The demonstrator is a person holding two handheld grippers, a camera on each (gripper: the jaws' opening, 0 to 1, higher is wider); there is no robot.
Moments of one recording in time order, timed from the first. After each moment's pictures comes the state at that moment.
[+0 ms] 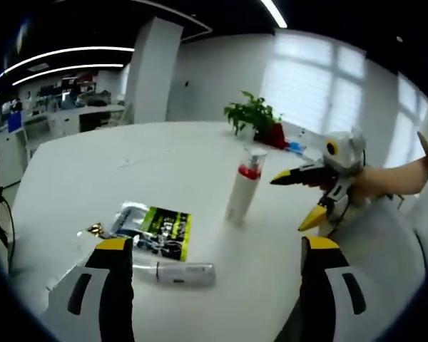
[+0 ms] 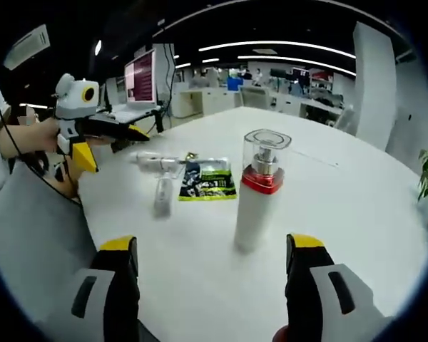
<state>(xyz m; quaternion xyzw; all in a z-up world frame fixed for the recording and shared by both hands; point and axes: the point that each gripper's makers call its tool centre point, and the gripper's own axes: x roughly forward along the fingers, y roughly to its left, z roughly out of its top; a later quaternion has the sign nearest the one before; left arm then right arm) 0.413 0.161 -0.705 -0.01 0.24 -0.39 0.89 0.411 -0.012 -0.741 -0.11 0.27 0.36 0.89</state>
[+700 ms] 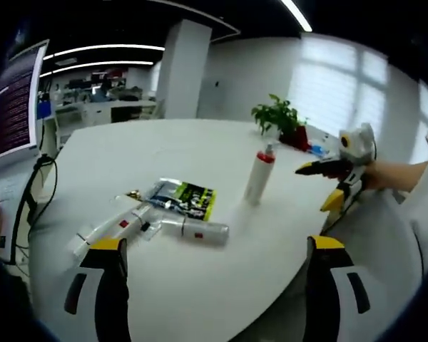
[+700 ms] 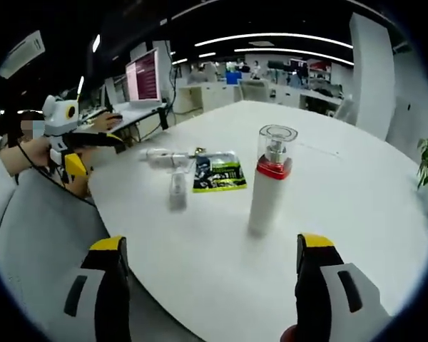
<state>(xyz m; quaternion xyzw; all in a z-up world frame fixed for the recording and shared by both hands) 0.361 0.220 -0.705 -0.02 0.25 -0.30 0.92 0.379 -0.013 -0.731 -0.09 0.29 0.36 0.88</state>
